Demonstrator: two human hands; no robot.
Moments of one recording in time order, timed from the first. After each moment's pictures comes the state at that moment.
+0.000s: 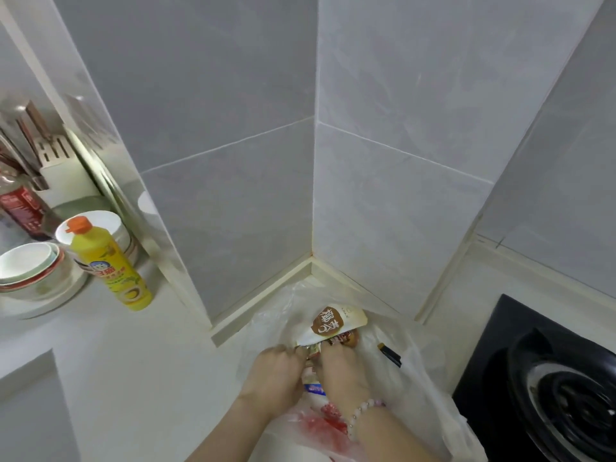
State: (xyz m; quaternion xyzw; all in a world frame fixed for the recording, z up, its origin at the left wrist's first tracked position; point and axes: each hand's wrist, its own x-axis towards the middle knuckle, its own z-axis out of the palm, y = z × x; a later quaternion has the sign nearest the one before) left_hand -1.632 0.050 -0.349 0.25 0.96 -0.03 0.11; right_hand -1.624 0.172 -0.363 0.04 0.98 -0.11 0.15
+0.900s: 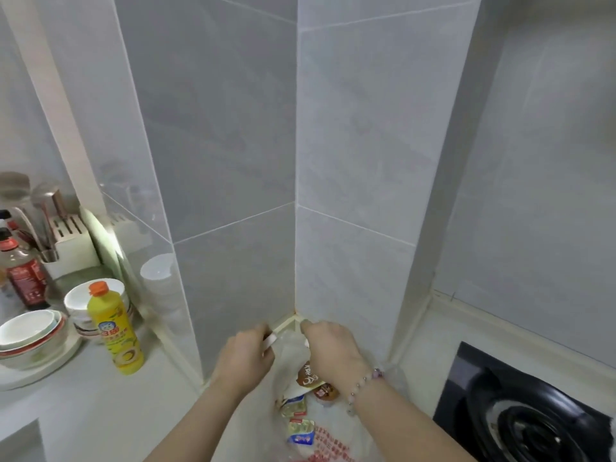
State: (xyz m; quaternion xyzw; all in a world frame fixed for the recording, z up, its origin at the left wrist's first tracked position) left_hand -1.655 0.027 -0.260 0.14 0.96 0.22 -0.08; right_hand -1.616 0.180 -0.213 -0.05 1.00 -0.01 0.02
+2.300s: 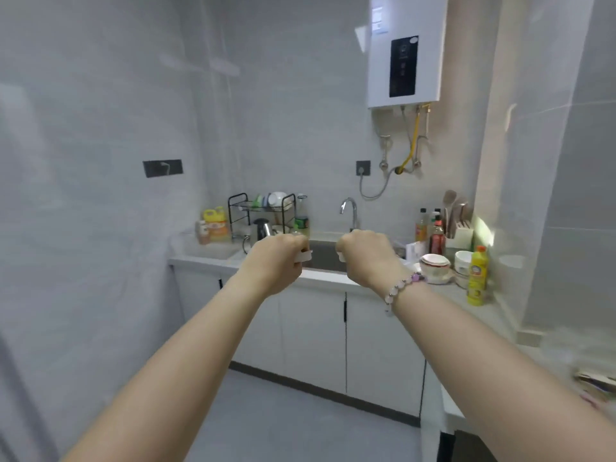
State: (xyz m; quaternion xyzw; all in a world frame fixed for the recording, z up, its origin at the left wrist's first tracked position) left_hand -1.000 -0.120 -0.046 -0.26 0.92 -0.11 -0.26; right_hand -1.136 -0.026 -0.039 -0.58 0.78 -0.05 -0.25
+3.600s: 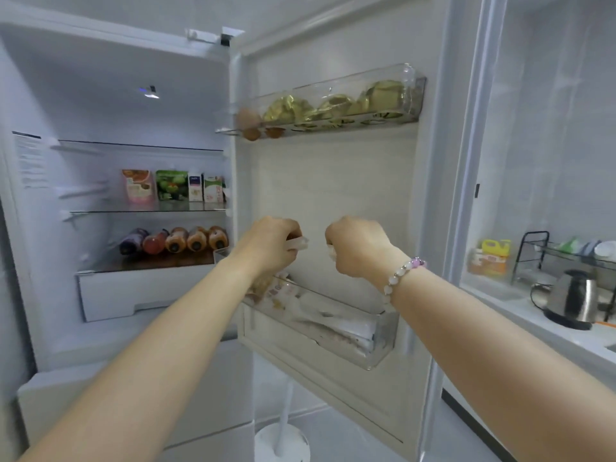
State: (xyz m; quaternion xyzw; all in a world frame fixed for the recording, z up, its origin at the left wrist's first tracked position) left_hand -0.470 -0.083 0.009 -0.65 0.69 -0.13 -0.29; right_hand -0.623 -0.121 0.028 -0.86 0.42 -0.11 -0.25
